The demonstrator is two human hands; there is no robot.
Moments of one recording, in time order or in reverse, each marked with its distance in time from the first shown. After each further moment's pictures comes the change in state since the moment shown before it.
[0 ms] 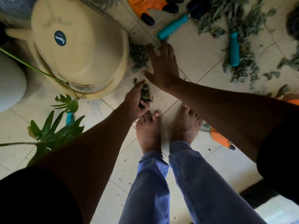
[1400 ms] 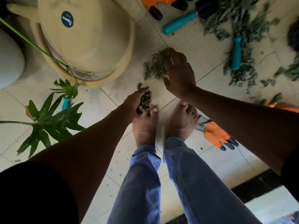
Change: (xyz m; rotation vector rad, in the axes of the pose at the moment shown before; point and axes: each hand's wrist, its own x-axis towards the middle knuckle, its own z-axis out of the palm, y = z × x) left_hand -0.003 -0.013 -0.029 0.114 0.003 -0.069; right_hand -0.044 0.039 -0.010 -0.084 -0.086 -0.154
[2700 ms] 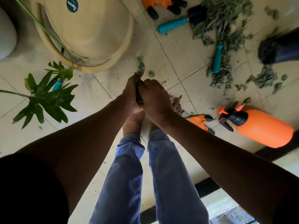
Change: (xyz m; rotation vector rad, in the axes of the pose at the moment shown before) left_hand -0.053 -0.012 0.043 -0.204 -0.163 0.057; right_hand -0.087 -0.097 -0.069 0.108 -0.101 -0.073
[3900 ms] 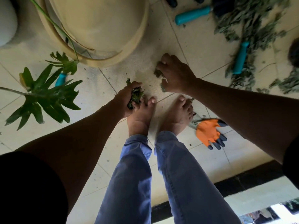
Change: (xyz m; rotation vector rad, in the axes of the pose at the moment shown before) left_hand 0.034 0.010 -0.082 0.010 0.142 -0.061; right_hand 0.094 0.101 0.038 -0.245 -0.210 -0.262
